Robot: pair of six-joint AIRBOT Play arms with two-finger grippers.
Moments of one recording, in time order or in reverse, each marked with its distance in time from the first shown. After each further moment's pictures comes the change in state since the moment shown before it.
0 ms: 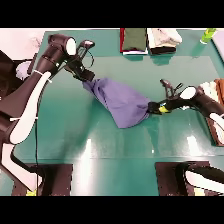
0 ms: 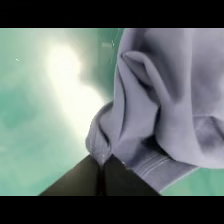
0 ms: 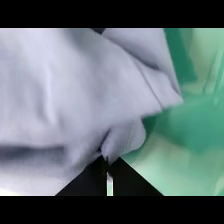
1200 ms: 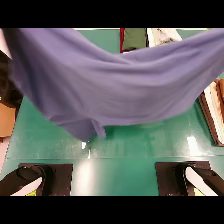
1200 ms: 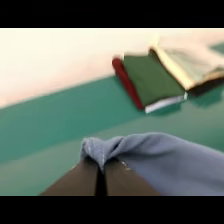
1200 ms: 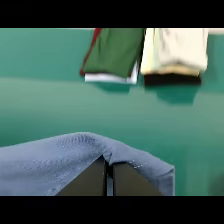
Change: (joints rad) left arm 0.001 0.765 -0.003 0.068 0.209 0.000; right arm -0.328 0.325 0.934 -0.145 0.449 0.018
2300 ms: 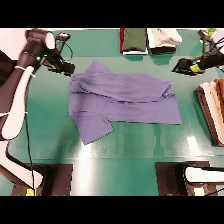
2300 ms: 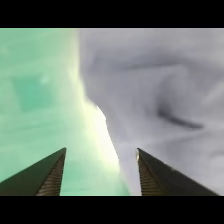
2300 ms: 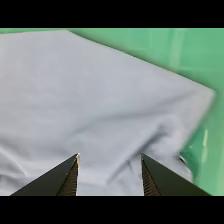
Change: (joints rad) left arm 0.187 -0.734 -0.013 0.018 -0.222 -0.039; right arm 0.053 -0.501 -0.272 -0.030 -0.194 -0.018
